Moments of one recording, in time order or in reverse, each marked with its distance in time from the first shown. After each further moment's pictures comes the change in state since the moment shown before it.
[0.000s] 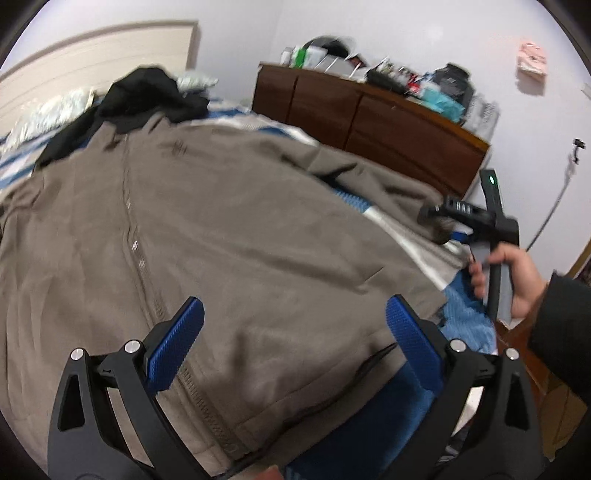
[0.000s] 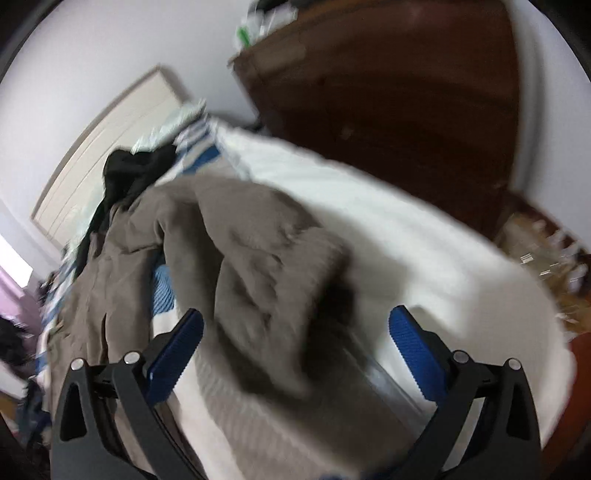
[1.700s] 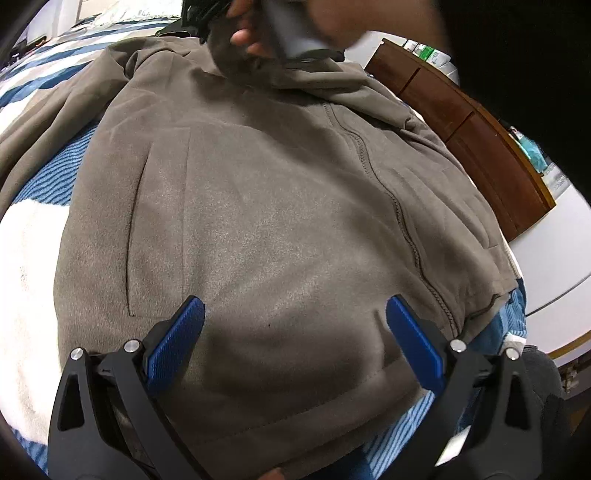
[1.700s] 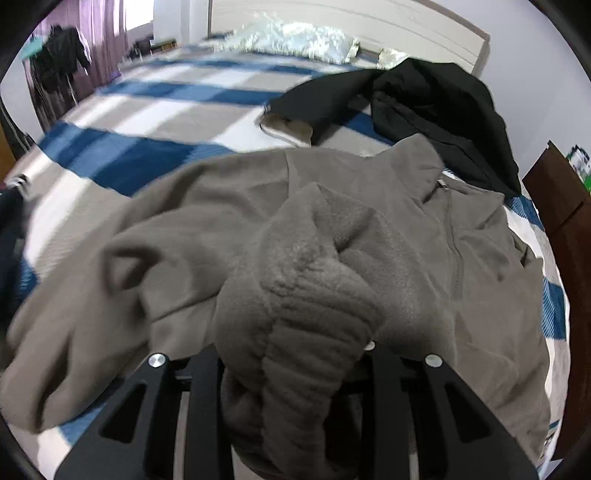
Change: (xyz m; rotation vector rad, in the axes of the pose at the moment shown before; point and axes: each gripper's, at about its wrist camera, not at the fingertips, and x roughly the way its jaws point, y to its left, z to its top) left arm -0.068 0.172 -0.092 -0.368 0.144 0.104; right arm 0.226 0.642 -0.156 -1.003 0.198 -0.068
